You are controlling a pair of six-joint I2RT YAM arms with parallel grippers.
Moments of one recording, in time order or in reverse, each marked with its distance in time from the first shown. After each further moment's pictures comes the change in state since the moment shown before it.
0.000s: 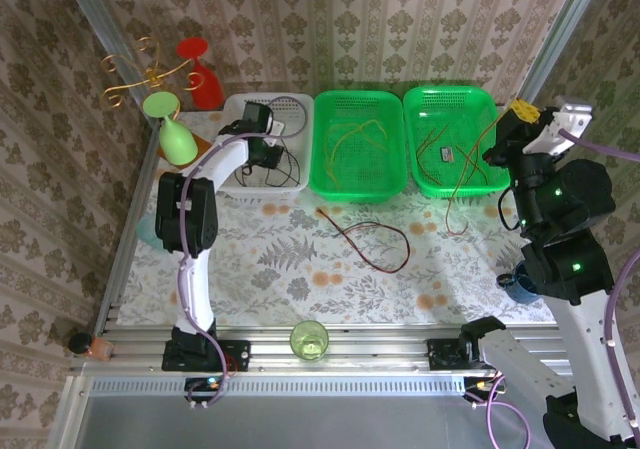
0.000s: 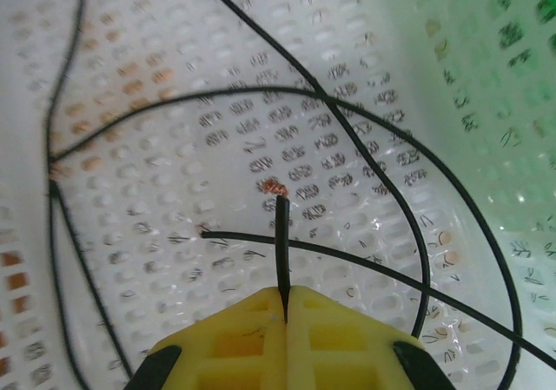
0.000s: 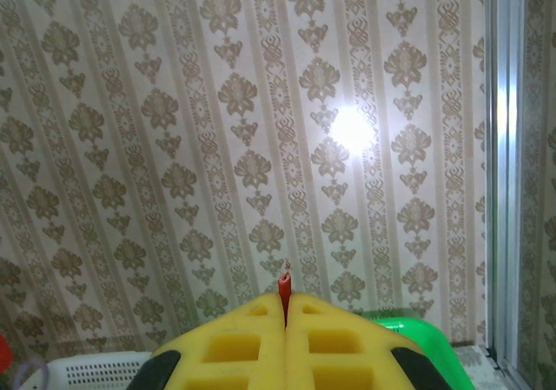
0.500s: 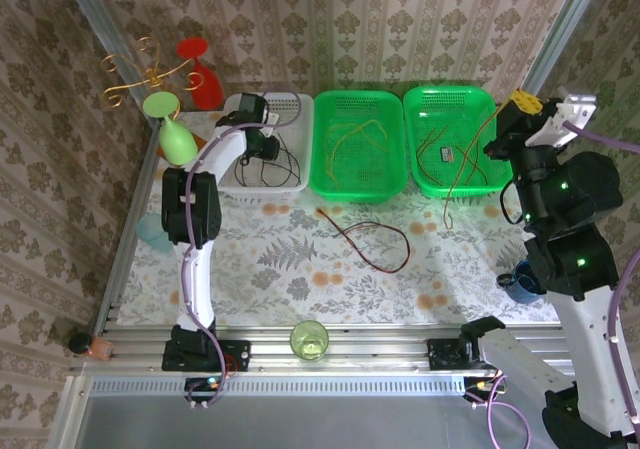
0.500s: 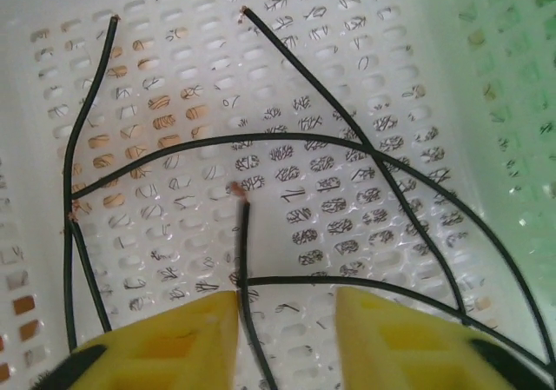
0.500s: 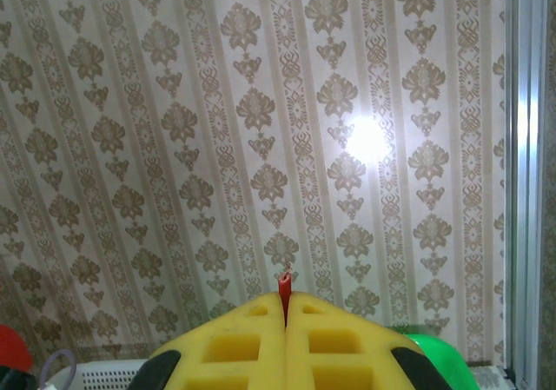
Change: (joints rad) left arm 0.032 0.101 0.178 -0.064 0.026 -0.032; right arm -0.001 0.043 0.075 -0.011 -0.038 -0.013
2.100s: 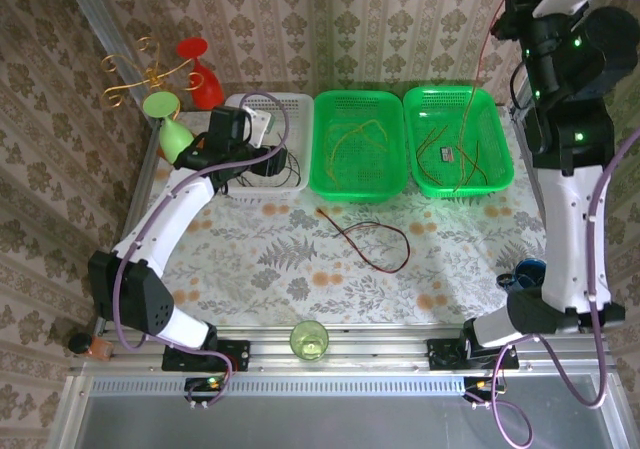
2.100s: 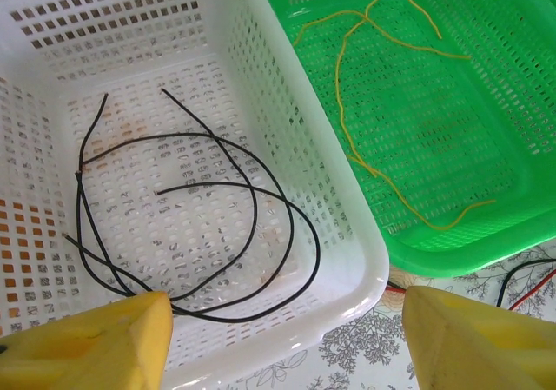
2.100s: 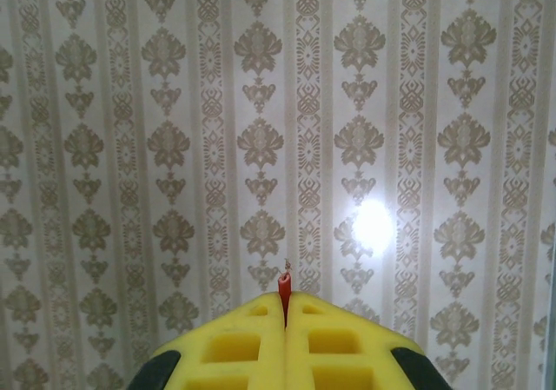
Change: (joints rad) left arm -0.111 -0.750 -0.528 0.075 0.091 -0.090; right arm -0.165 0.565 0.727 -0.024 -0.208 -0.084
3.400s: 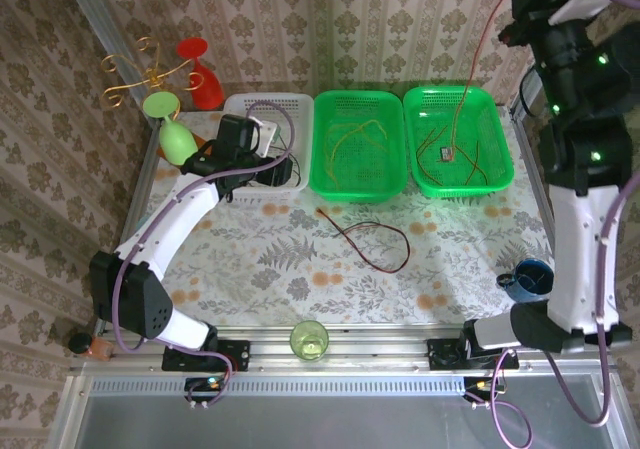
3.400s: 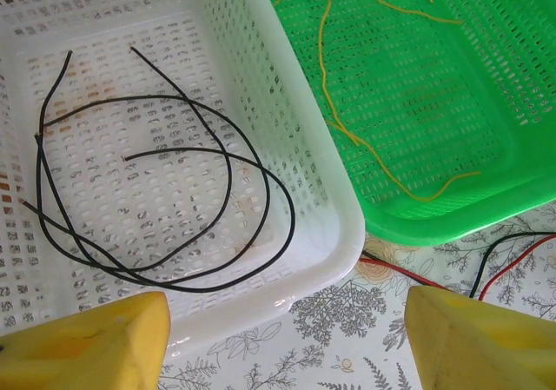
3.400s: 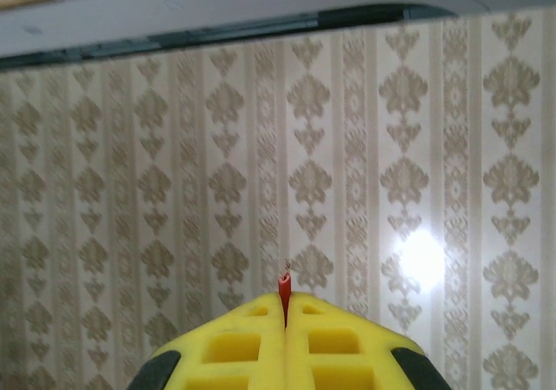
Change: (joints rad) left arm -0.043 -0.015 -0.052 -0.014 -0.011 -0.051; right arm -0.010 0.008 0.054 0.009 -0.101 0.027
